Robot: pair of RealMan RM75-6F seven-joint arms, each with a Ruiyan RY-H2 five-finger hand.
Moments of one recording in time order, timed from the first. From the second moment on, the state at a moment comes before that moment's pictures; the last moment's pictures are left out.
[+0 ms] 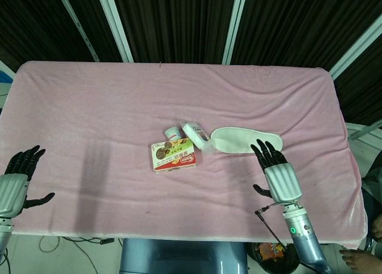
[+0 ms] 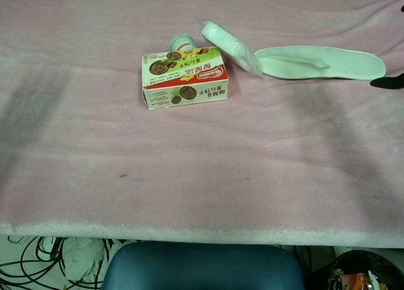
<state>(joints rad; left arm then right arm) -0.14 -1.09 -0.03 -1.68 1.50 1.43 -0.03 0.31 -1.44 0.17 -1.74 -1.48 1.33 -0.43</state>
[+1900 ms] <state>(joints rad) -0.16 -1.08 -0.05 -1.70 1.43 1.37 -0.05 0.85 -1.97 0.49 -1.20 -0.92 1.06 -0.58</state>
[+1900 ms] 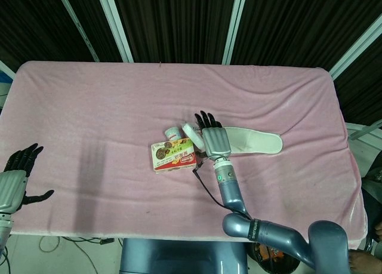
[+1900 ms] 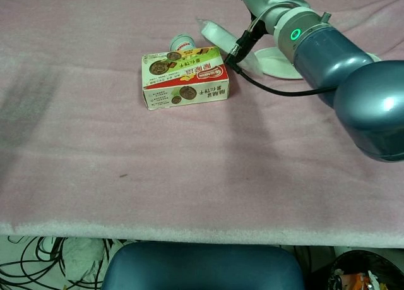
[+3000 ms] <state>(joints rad) -0.16 -1.09 -0.05 -1.70 1.44 1.38 -0.06 0.86 -1.92 0.49 -1.17 -1.04 1.10 -0.28</state>
